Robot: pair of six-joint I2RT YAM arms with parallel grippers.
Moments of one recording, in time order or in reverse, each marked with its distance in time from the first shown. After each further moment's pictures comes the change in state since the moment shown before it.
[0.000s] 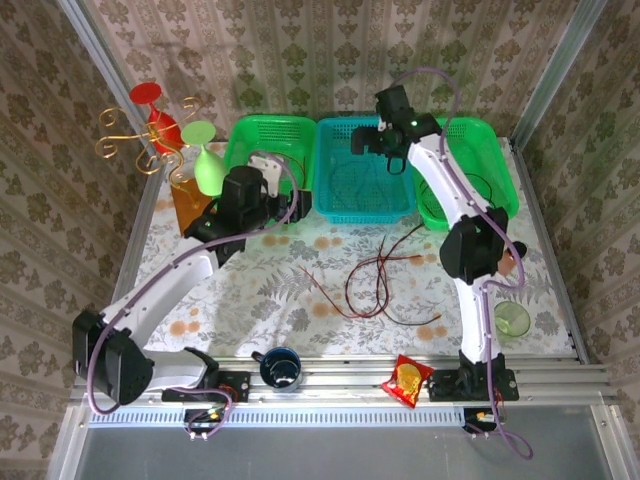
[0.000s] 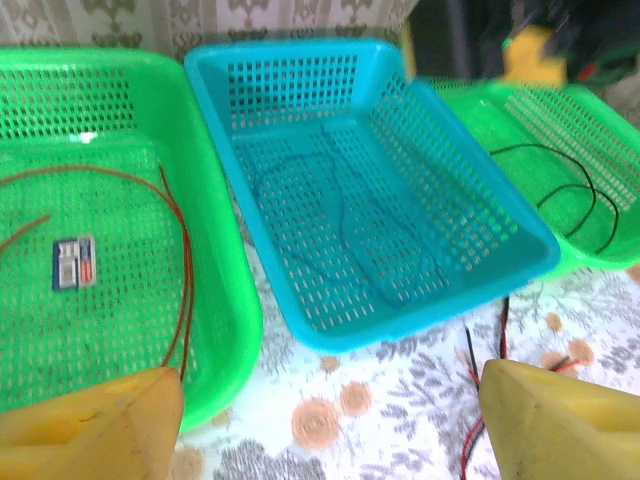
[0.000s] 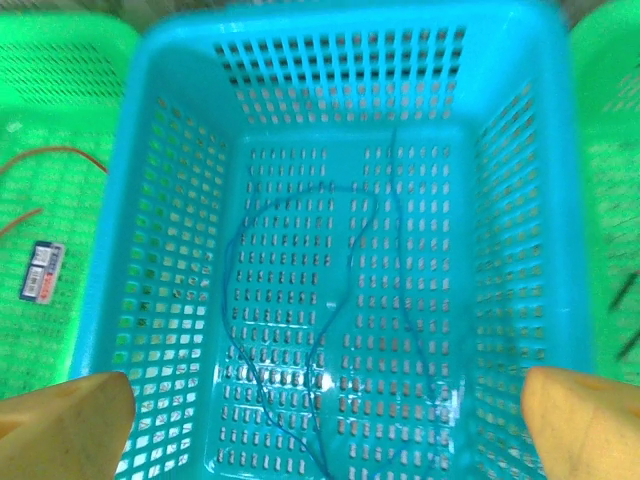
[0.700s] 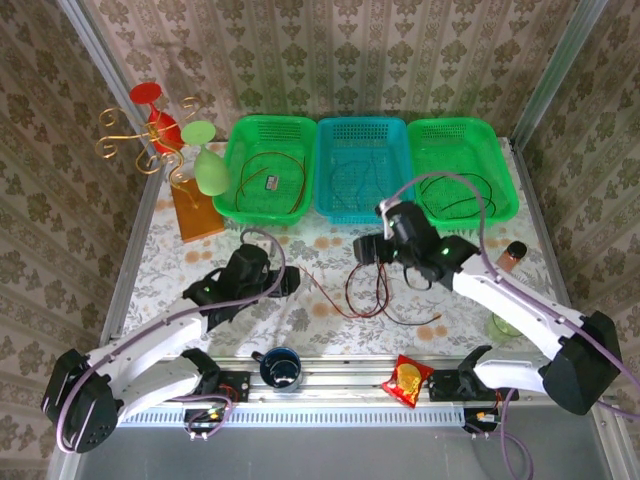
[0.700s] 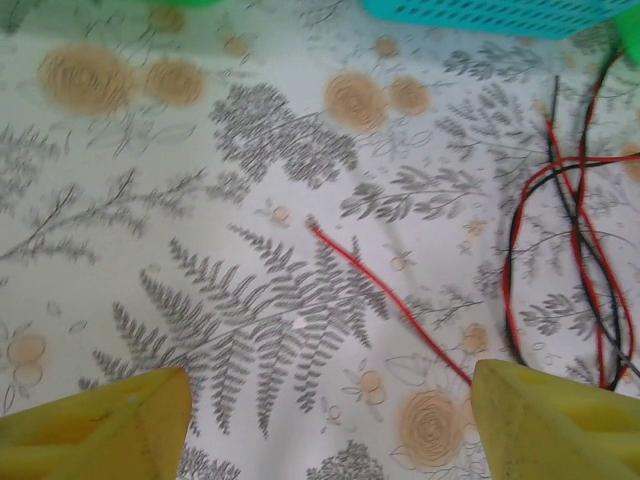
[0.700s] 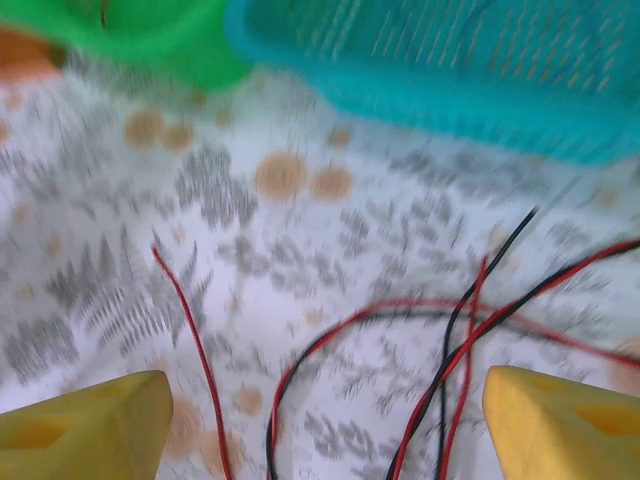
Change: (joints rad) left arm -0.143 -0.305 -0.560 -0.034 -0.092 -0.357; right arm 0.355 -0.942 -1.390 0.469 -0.026 0.070
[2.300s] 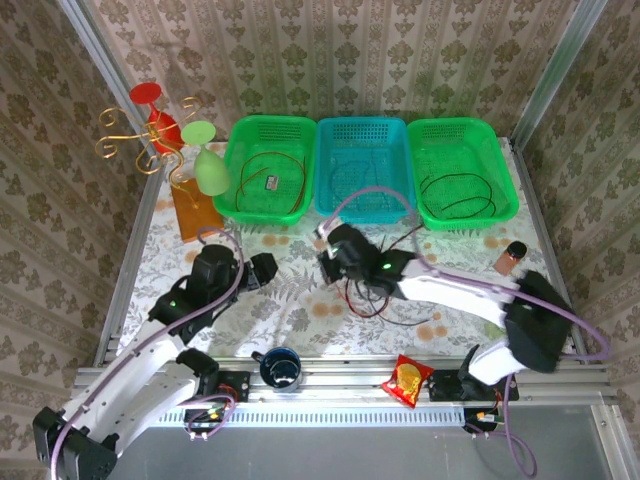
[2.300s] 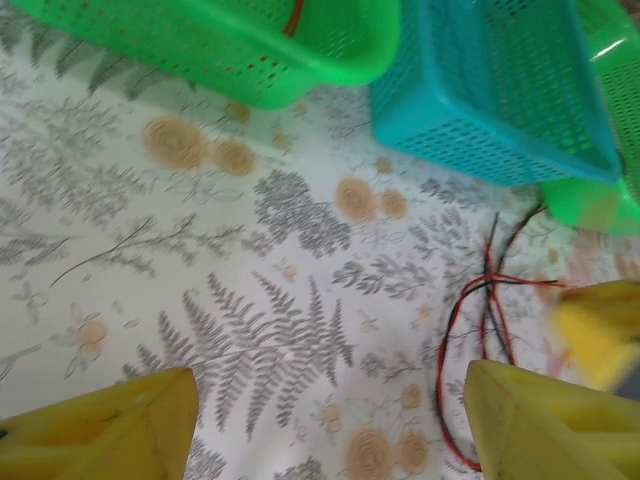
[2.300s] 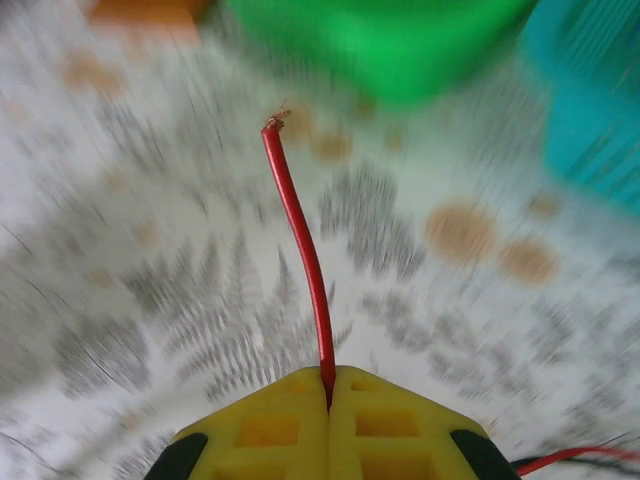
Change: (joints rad) left arm 0.133 -0.231 0.059 -0.129 0.043 -0.136; right arm 0.217 0.192 0.078 0.299 0.107 -0.091
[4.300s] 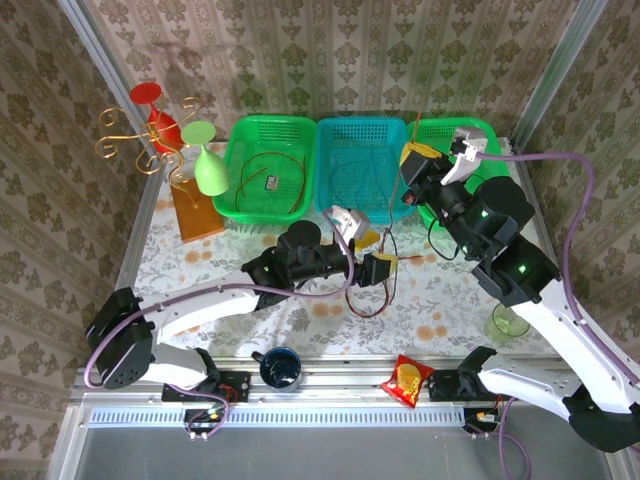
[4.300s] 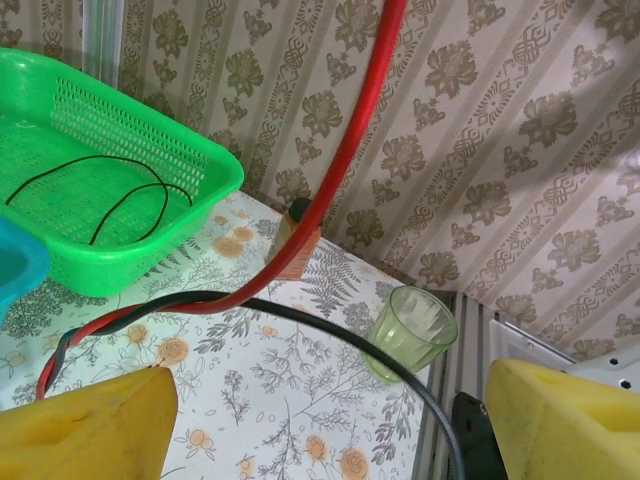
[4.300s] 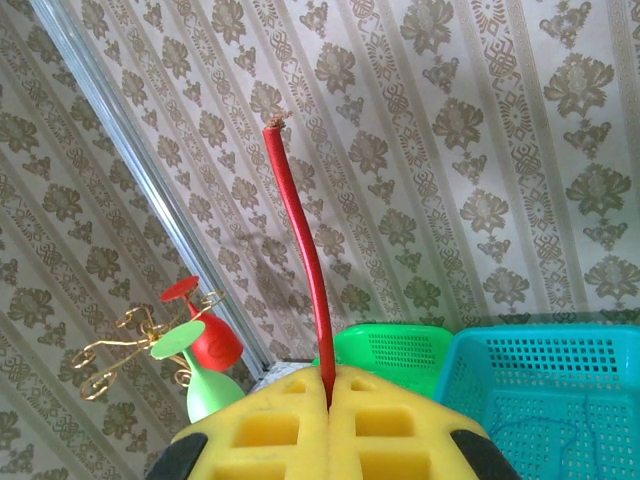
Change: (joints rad) left arm -0.446 0.637 0.315 0.785 0.315 0.375; right arm -0.232 -0.450 0.255 0.028 0.082 0.072
